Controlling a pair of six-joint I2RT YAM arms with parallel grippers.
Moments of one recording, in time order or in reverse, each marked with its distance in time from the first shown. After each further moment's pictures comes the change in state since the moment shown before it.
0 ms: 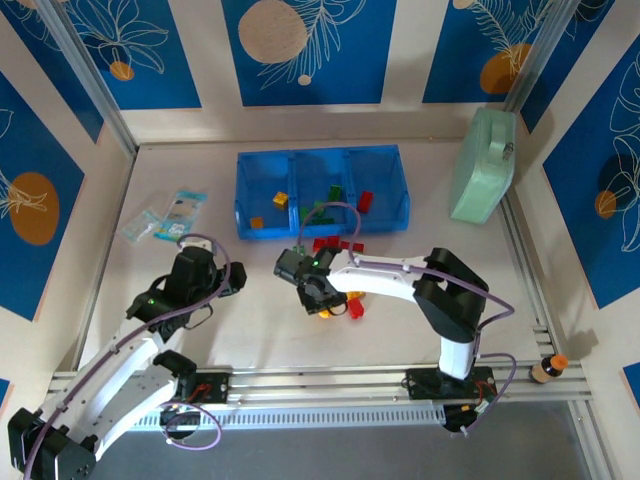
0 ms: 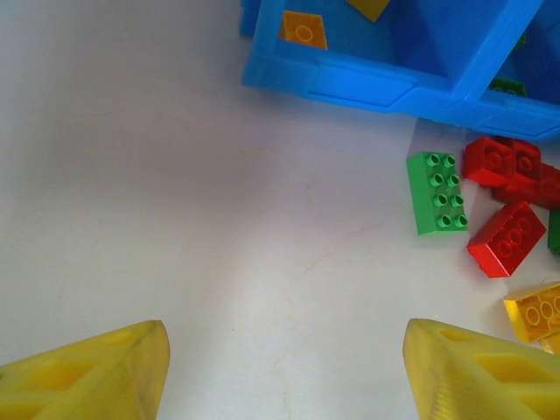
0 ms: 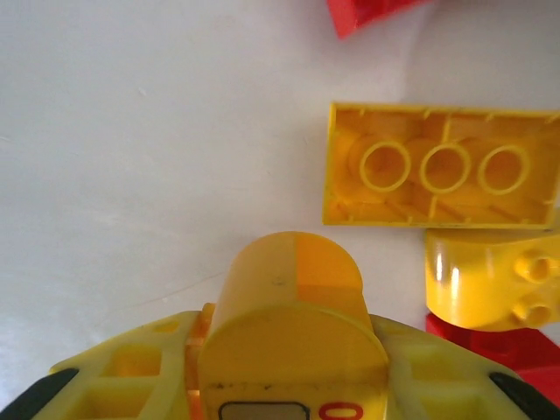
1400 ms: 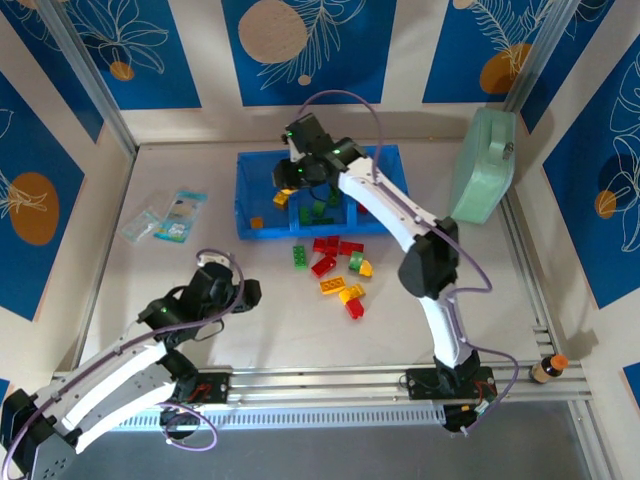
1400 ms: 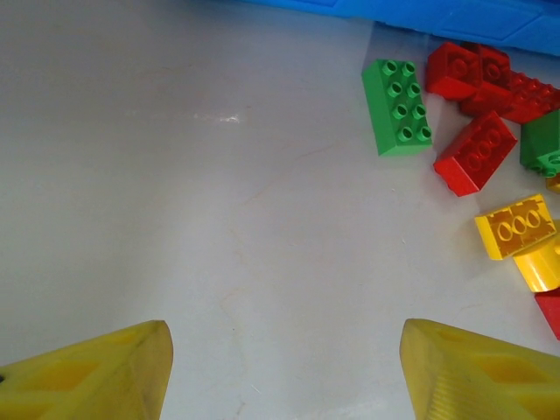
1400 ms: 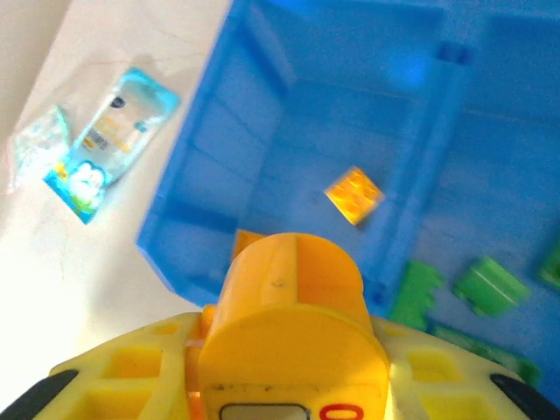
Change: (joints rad) left arm -0.223 -0.016 -0.072 0.016 -0.043 -0.106; right arm -0.372 0.398 1.033 -0.026 -0.242 -0.343
